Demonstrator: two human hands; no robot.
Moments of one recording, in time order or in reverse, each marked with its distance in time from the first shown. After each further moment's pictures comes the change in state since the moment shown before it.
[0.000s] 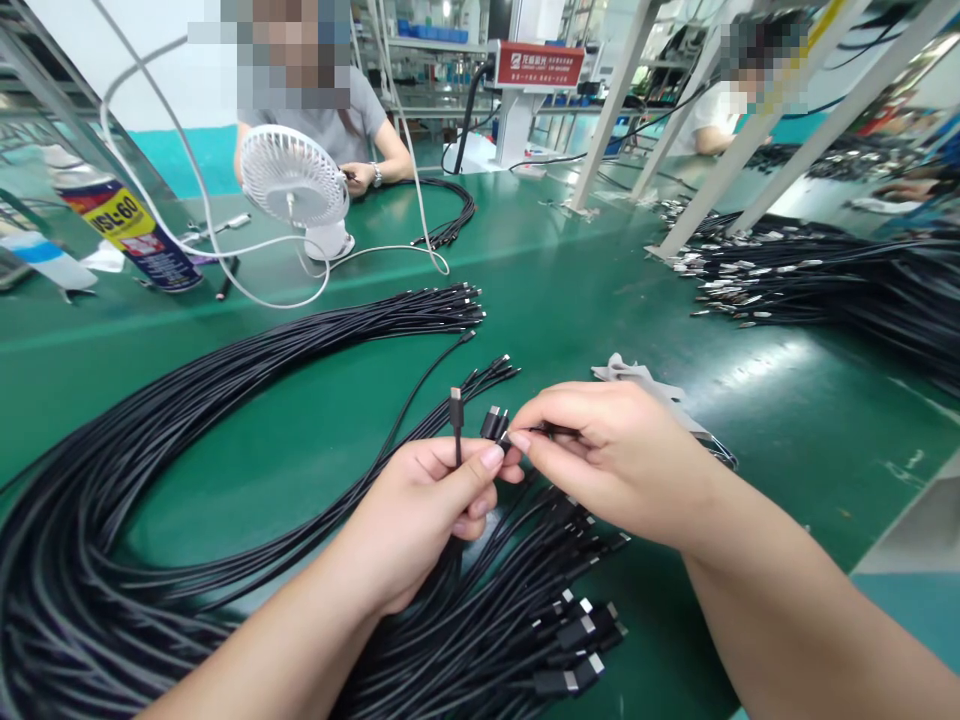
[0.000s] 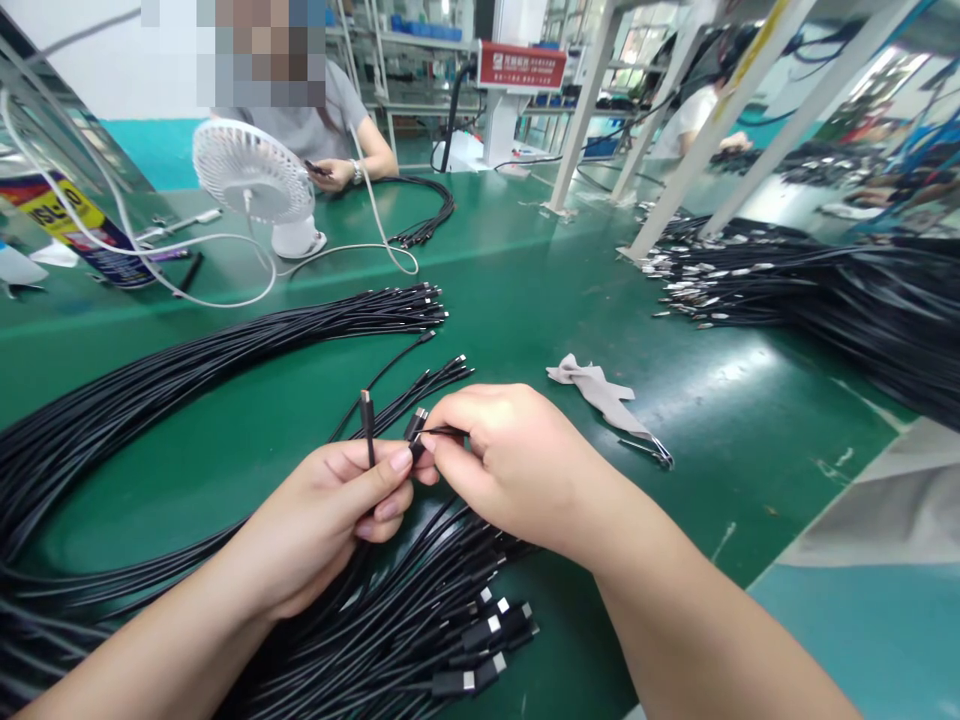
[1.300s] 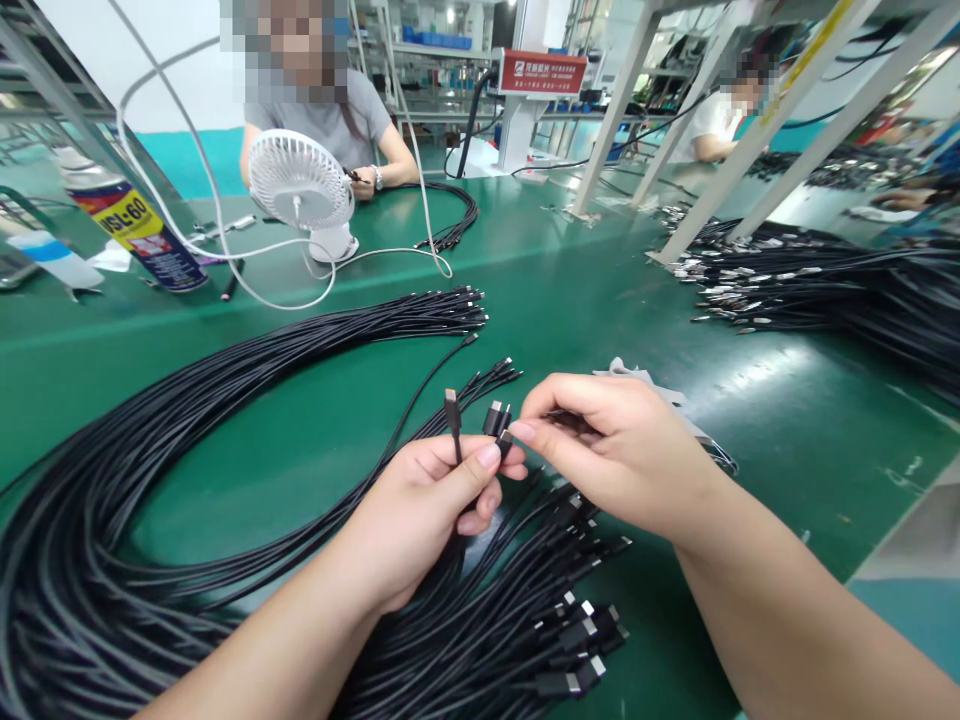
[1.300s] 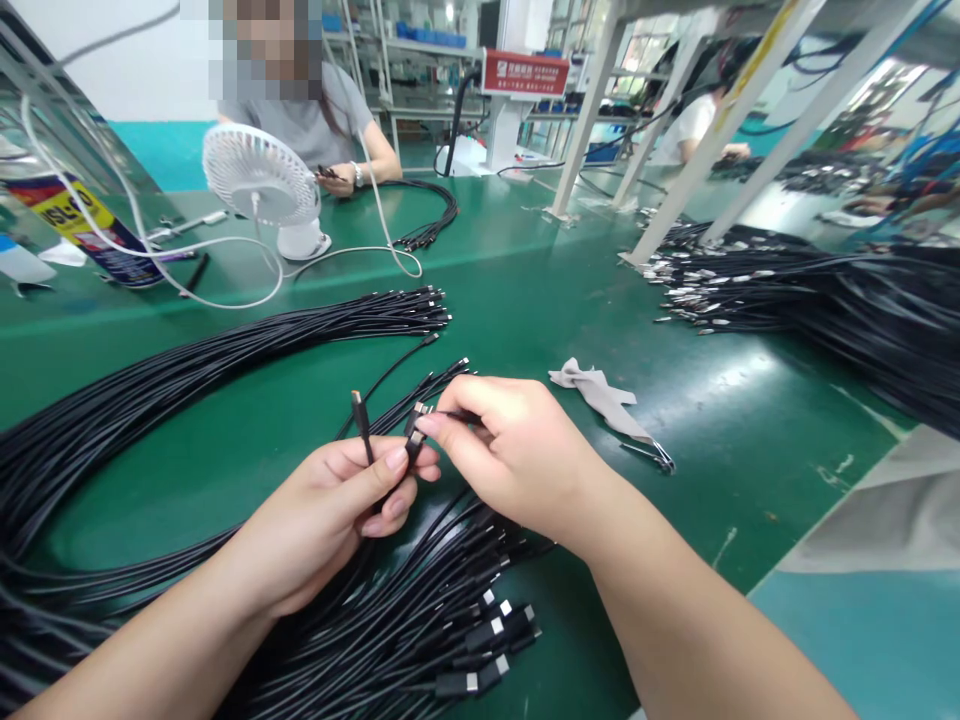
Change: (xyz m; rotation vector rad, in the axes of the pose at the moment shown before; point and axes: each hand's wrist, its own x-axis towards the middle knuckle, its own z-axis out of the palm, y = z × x) left_hand 0.001 -0.003 -0.007 0.026 -0.072 0.074; right_hand 0.002 0.001 0.004 0.065 0.050 0.118
